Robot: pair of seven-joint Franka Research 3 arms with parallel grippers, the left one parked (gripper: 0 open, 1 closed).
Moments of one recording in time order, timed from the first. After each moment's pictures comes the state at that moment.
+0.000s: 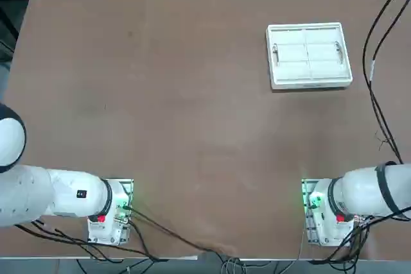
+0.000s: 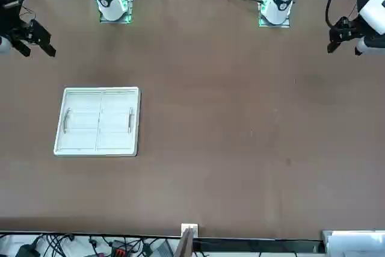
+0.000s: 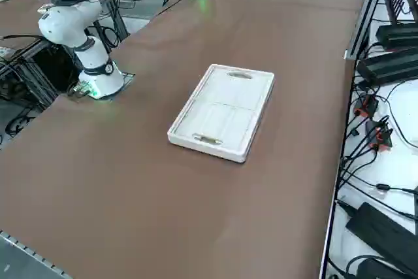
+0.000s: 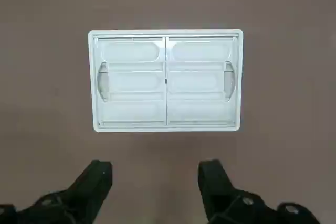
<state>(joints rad) 0.02 -0.09 0.02 -1.63 -0.01 1.55 0.03</state>
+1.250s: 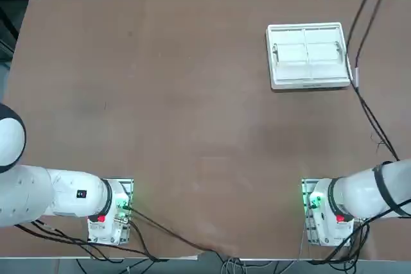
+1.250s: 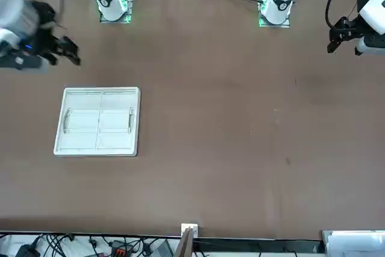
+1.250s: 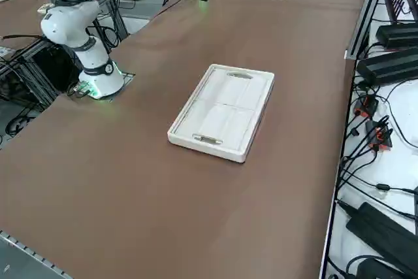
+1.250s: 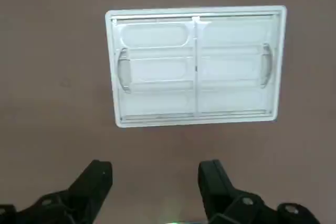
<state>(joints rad) 0.20 0.04 0.04 -1.63 -0.03 1.57 0.28</state>
